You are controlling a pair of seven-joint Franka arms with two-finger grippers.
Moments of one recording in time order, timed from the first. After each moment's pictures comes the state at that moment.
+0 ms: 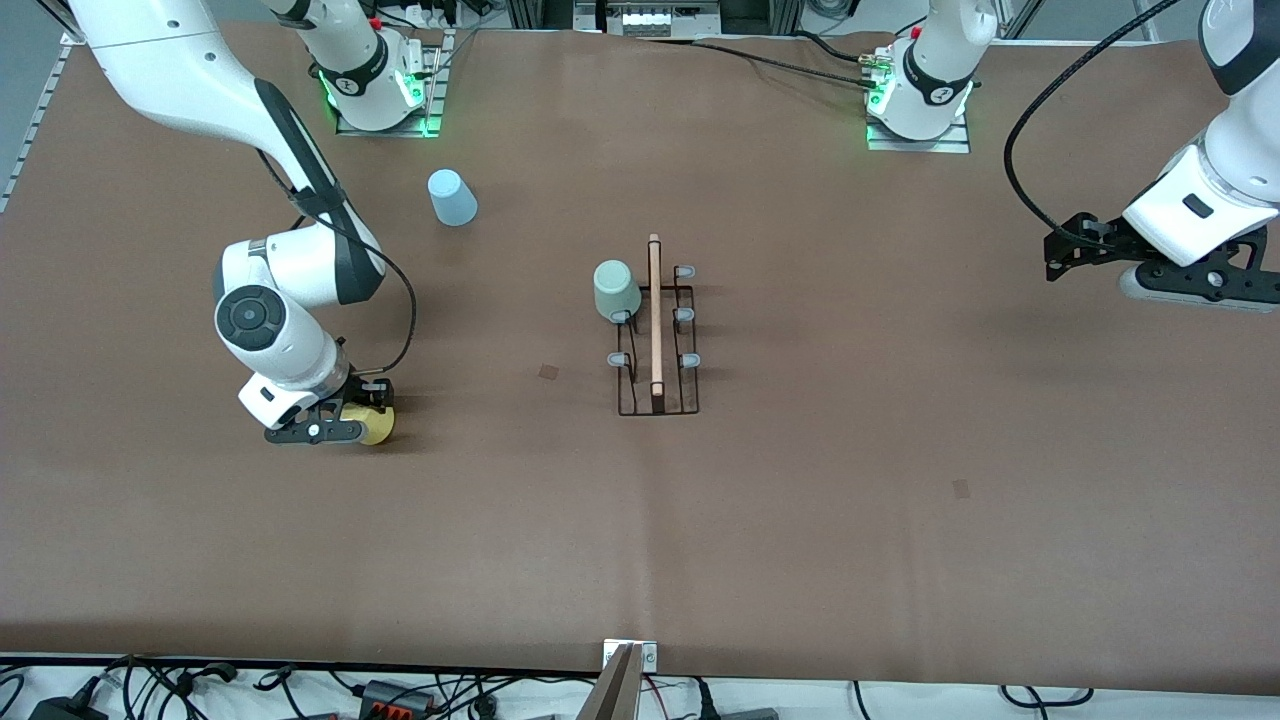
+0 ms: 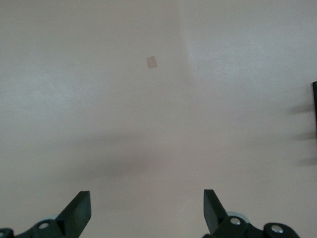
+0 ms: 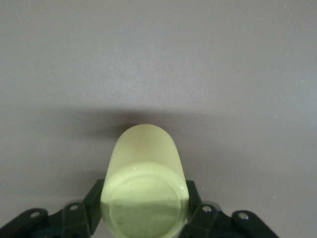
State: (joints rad) left arm -0.03 0.00 -0.03 -1.72 0.06 1.70 0.06; right arm 0.10 0.51 0.07 -1.89 -0.23 2.44 0.24
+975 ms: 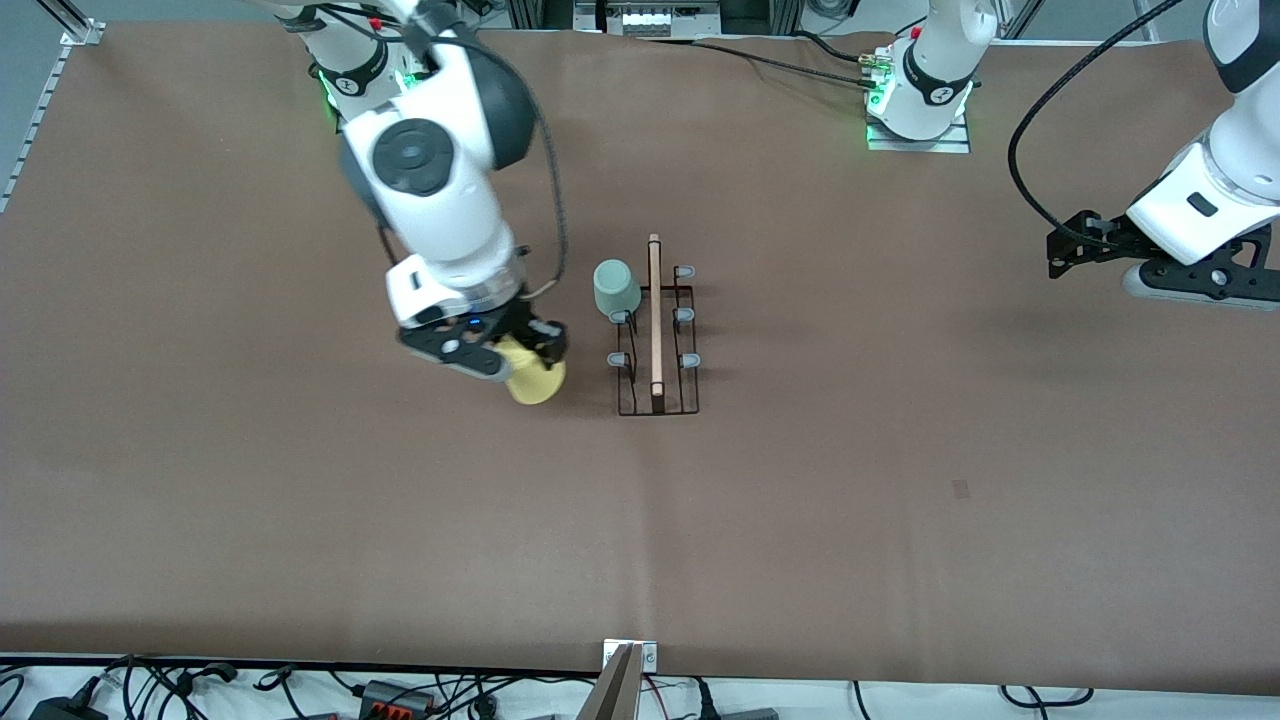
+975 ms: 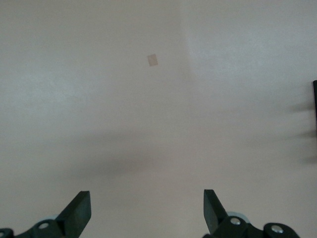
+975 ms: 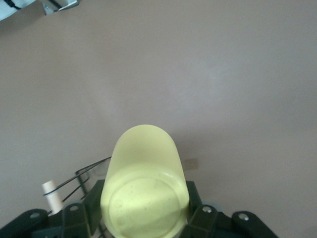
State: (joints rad) left arm -0.03 0.00 -0.03 -1.71 0.06 1.68 0.06; right arm 0.45 0.45 0.18 -1.50 -0.11 2.11 1.04
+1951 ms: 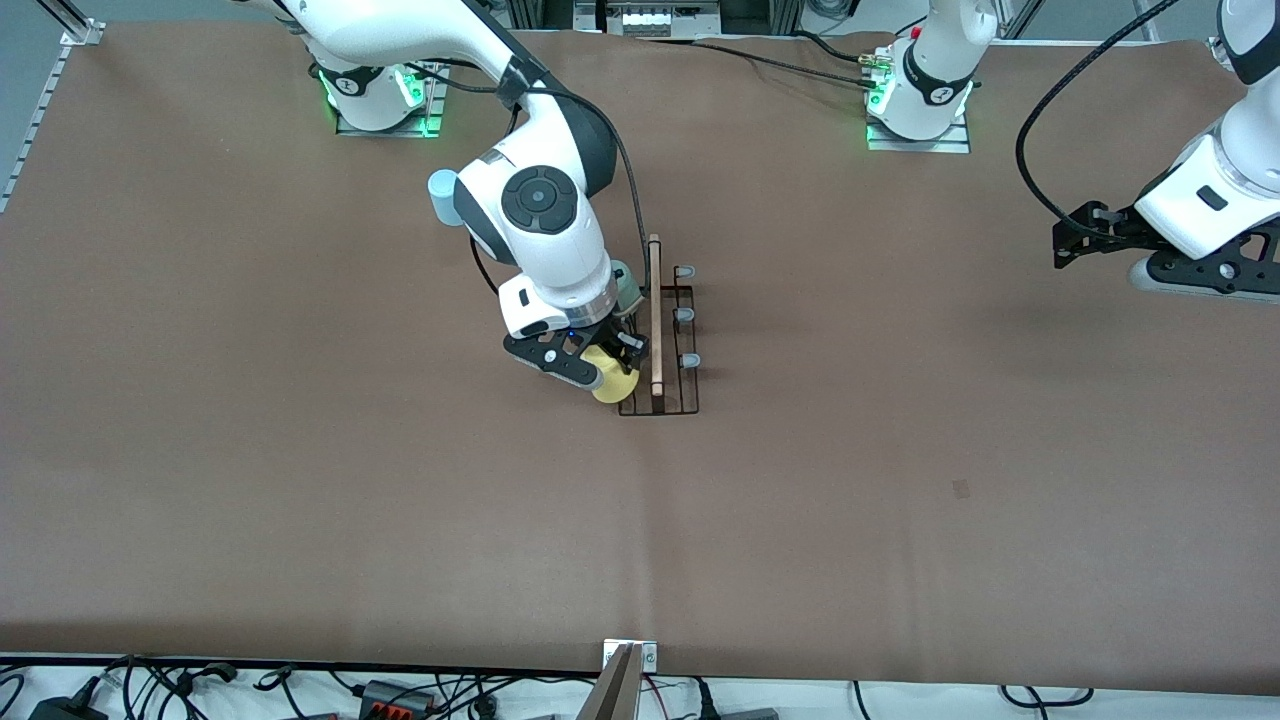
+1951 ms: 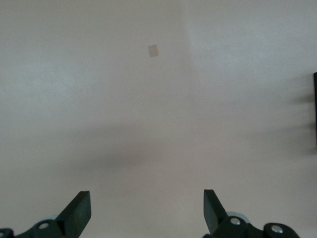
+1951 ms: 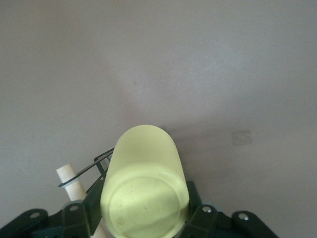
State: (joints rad) left arm -0.02 0.00 -0.02 -1.68 0.06 1.61 0.06; right arm 0.55 0.64 0.18 -1.40 -0.12 2.18 1.19
